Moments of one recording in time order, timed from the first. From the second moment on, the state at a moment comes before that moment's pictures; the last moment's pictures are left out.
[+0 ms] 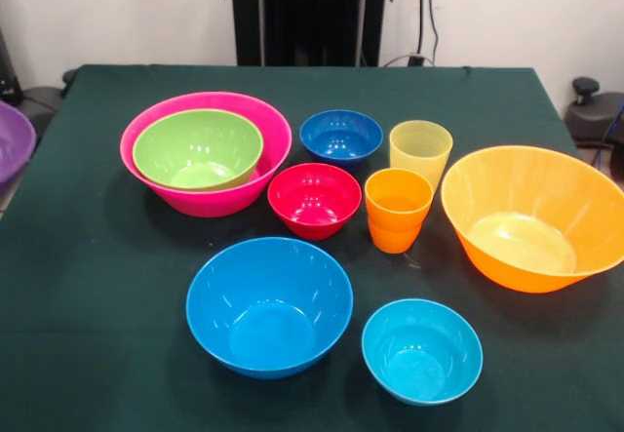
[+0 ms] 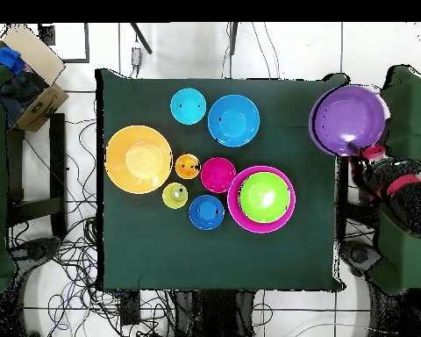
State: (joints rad) arm -1.47 -0.44 1.06 1.58 -0.62 0.63 -0.72
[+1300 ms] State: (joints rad) arm -1.34 -0.93 0.67 1.88 -0.42 0.63 -0.25
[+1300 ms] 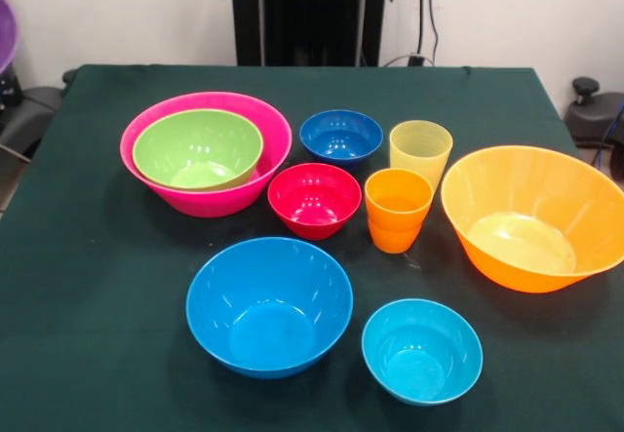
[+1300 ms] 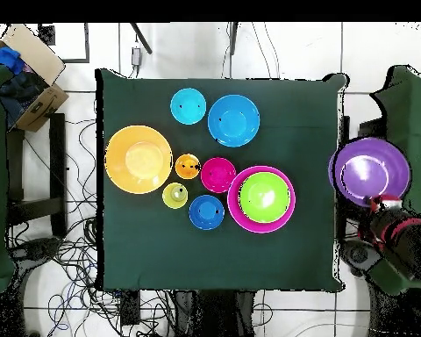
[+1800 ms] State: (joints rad) arm -1.35 -1.04 0.62 2.05 -0.42 0.63 -0.08
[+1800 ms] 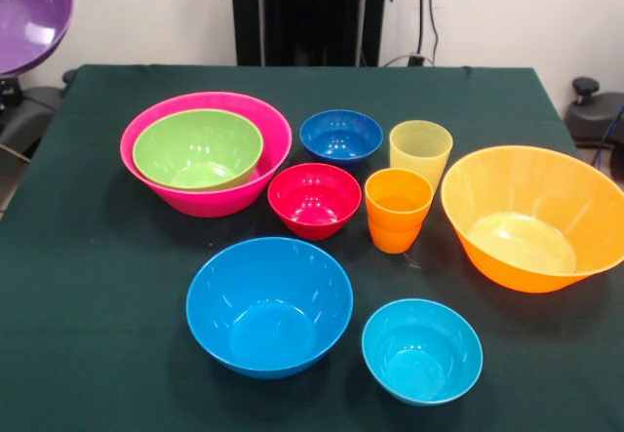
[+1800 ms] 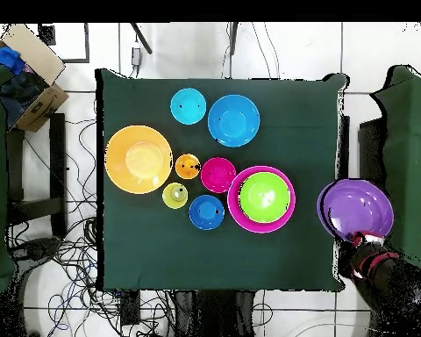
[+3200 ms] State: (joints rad) arm -1.19 -0.83 0.45 2.16 -0.24 0.37 0.27
